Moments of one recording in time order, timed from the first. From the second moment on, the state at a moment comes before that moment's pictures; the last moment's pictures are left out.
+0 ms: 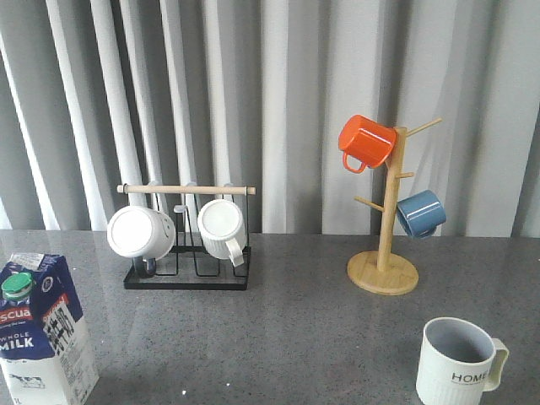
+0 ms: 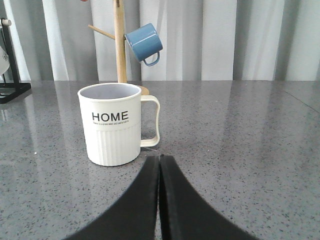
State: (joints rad) left arm 0.01 -0.01 0.02 -0.10 0.08 0.17; right arm -0.07 -0.01 0.03 0.01 0.11 -0.01
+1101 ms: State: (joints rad) left arm 0.01 -0.01 0.02 -0.10 0.08 0.17; right arm -0.07 -0.01 0.03 0.25 0.09 0.03
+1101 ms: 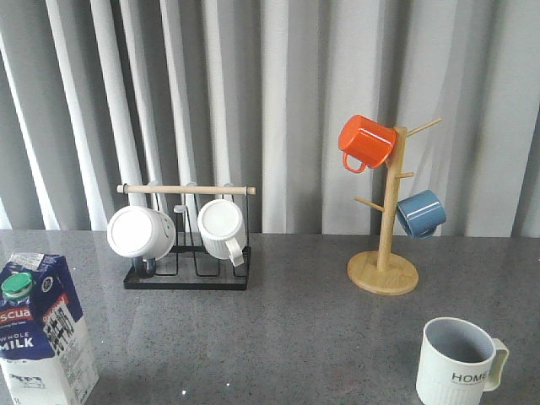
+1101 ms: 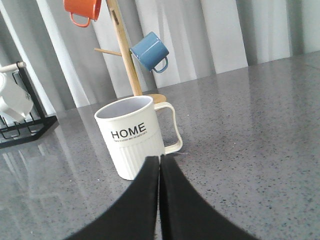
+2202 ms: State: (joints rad) left arm 0.01 -0.01 -0.01 -0.92 -0.03 -0.12; right arm -0.07 0.14 -0.27 0.40 0.08 -0.08
